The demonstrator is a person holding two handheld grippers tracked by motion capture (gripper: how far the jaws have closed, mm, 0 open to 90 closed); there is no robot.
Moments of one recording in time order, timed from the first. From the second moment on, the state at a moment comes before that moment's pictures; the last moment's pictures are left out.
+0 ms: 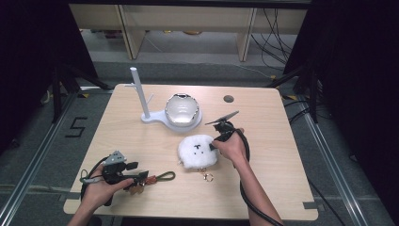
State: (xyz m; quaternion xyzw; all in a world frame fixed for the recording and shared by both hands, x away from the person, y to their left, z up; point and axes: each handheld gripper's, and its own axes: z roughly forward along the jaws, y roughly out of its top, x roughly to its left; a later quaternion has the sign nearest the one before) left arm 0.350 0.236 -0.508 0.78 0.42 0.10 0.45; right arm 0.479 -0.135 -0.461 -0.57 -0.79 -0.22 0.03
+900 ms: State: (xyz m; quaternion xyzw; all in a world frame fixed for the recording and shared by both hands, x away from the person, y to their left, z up) left arm 0.351 0.239 -0.507 0.77 0.43 0.11 0.45; right arm 0.460 -0.154 -0.388 -0.51 -0.78 -0.35 -0.11
